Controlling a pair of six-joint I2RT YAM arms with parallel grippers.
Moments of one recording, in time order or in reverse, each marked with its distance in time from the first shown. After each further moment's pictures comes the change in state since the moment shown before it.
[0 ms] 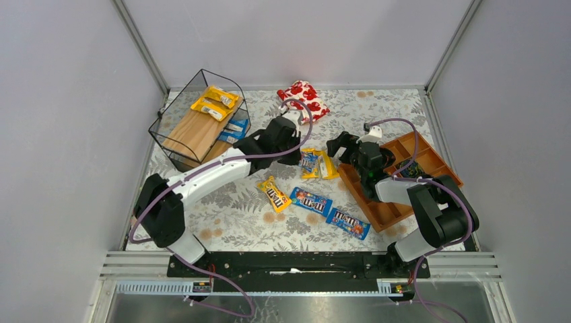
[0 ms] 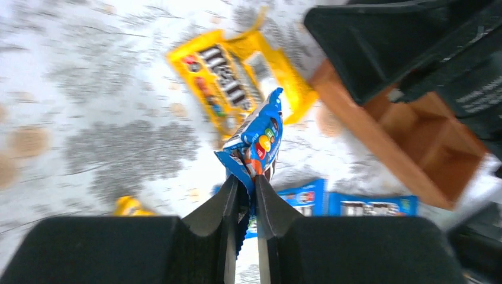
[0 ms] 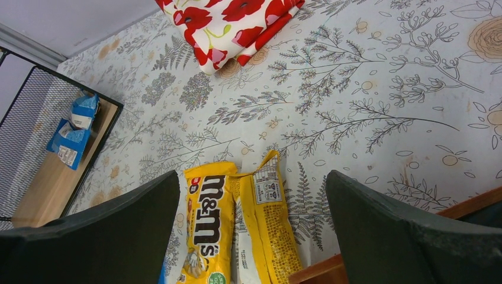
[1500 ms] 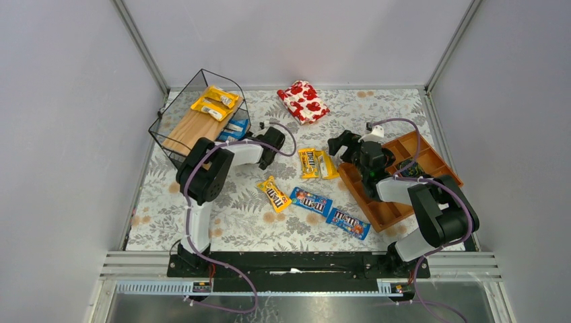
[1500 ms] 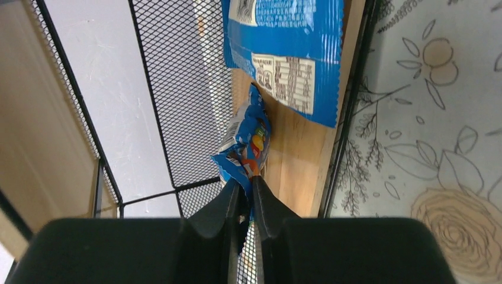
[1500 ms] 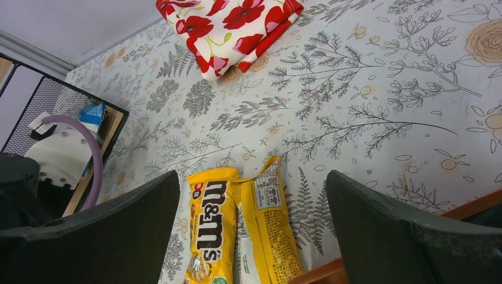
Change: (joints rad) left arm 0.223 0.478 0.025 -0.080 -1.155 0.743; right arm -0.017 0.000 0.000 0.014 -0.016 0.020
